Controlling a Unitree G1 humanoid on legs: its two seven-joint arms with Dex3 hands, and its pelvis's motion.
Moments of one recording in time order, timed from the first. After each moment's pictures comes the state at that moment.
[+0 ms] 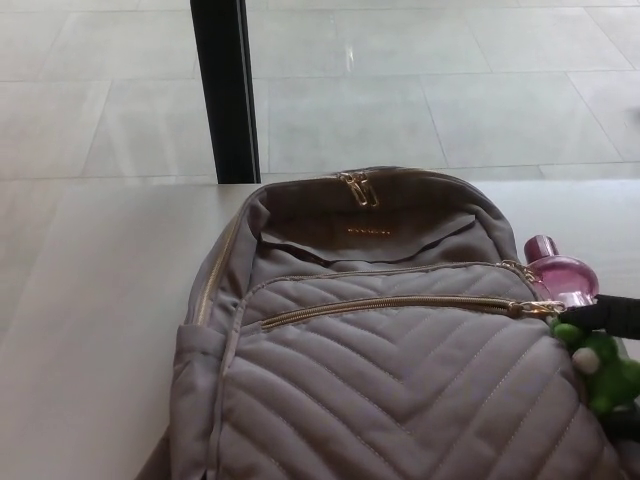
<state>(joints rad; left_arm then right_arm) 0.19 0.59 0.46 1.24 -0.21 -0.24 -0.41 0.02 -0.87 0.03 -0.43 -0.35 0.26 0.44</state>
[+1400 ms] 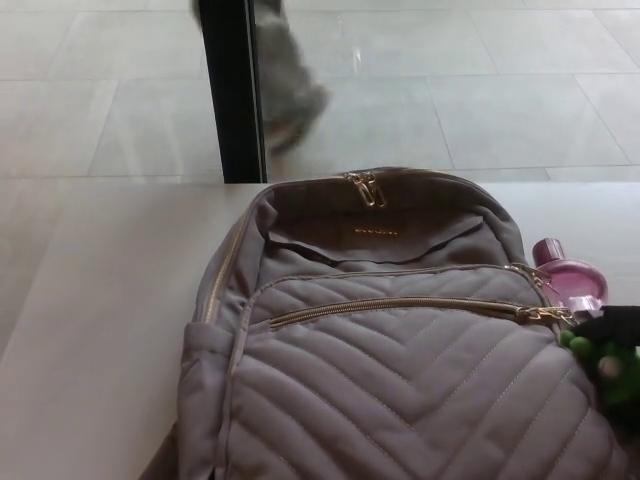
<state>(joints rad) 0.21 0.57 0.45 1.25 -0.21 -0.24 -0.39 0.01 -0.87 0.05 -0.36 -0.41 0.23 0.44</state>
